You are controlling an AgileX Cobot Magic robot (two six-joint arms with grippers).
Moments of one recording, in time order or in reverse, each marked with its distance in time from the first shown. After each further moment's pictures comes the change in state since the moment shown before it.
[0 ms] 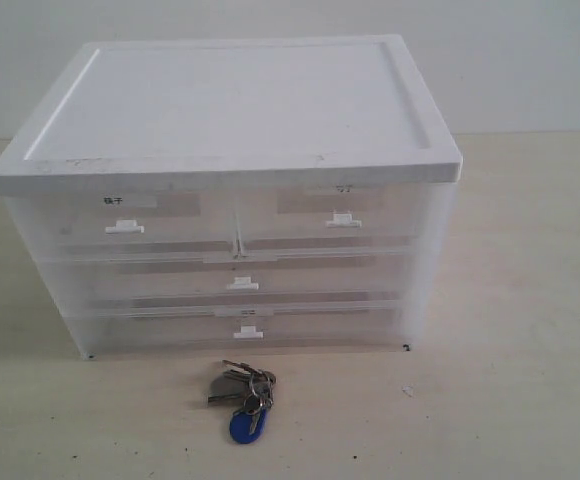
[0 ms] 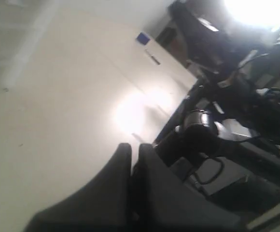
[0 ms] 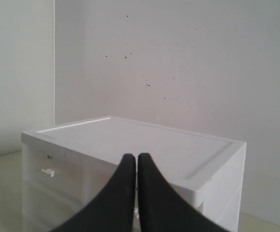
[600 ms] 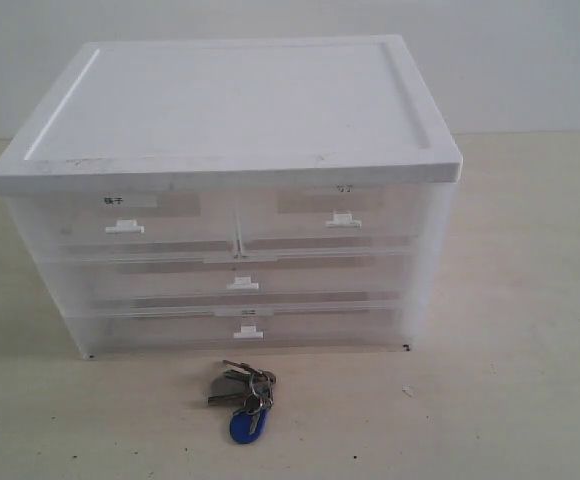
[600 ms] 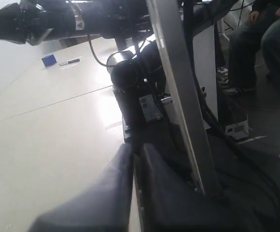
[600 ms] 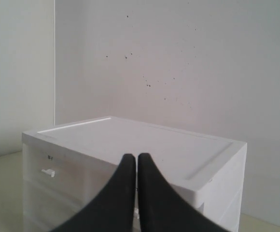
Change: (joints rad) left arm 0.000 0.000 0.090 -1.196 -0.418 2.181; right arm 0.000 0.000 0.000 0.000 -0.002 0.000
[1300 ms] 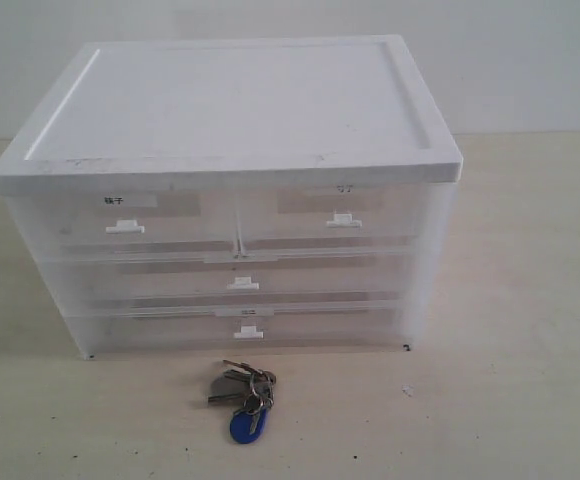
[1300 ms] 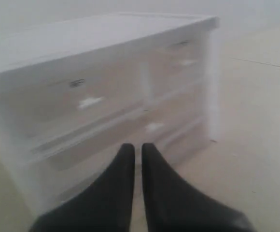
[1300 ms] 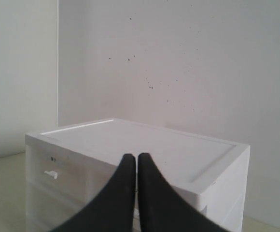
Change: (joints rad) left arm 0.967 -0.005 0.003 -0.130 0.006 -0.121; right arm 0.000 0.000 0.000 0.000 -0.010 0.000
